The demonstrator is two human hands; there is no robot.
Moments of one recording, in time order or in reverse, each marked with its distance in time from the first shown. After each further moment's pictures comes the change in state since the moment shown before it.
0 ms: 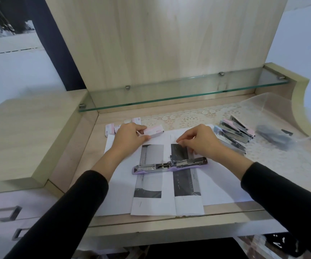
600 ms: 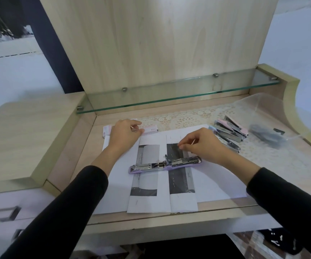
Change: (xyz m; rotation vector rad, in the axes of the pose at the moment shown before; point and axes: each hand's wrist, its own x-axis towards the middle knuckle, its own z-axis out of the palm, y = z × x) left_hand 0.010 -0.001 0.000 -0.007 0.100 -0.006; right_hand -0.017 0.010 -0.012 -0.033 -0.041 -0.122
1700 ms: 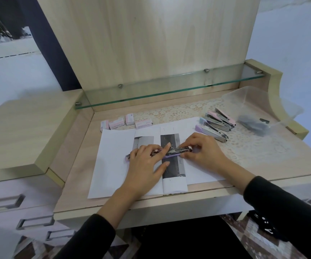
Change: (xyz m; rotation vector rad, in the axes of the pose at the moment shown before) left_hand -0.125 0.035 0.037 0.152 0.055 0.445; right_hand -0.045 0.029 0.011 -0.062 0.170 -0.197
